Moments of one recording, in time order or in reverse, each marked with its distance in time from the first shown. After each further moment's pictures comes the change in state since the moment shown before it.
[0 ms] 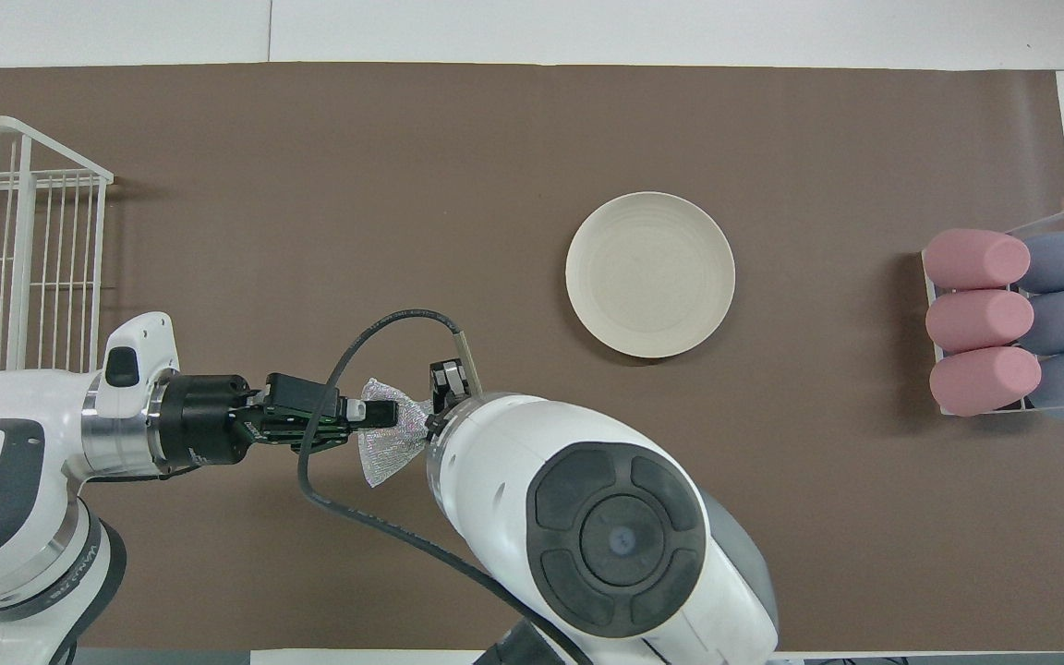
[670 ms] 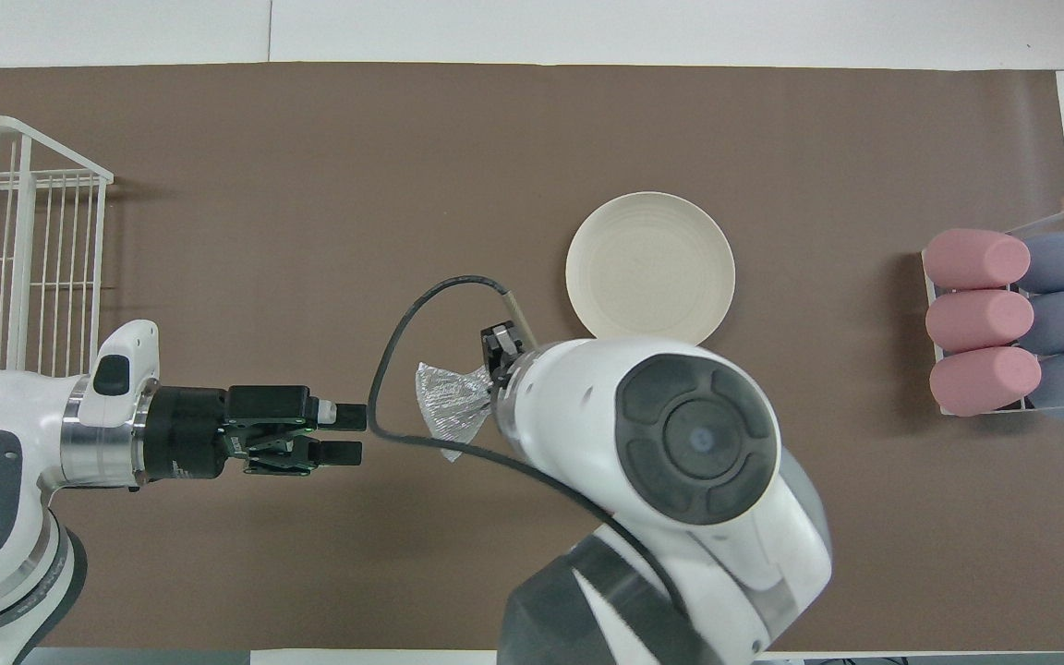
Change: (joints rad) left arm 0.032 -0.040 0.000 0.012 0.201 0.016 -0.103; right arm -0.135 0.002 -0.008 -0.071 -0.004 0.023 -0.351
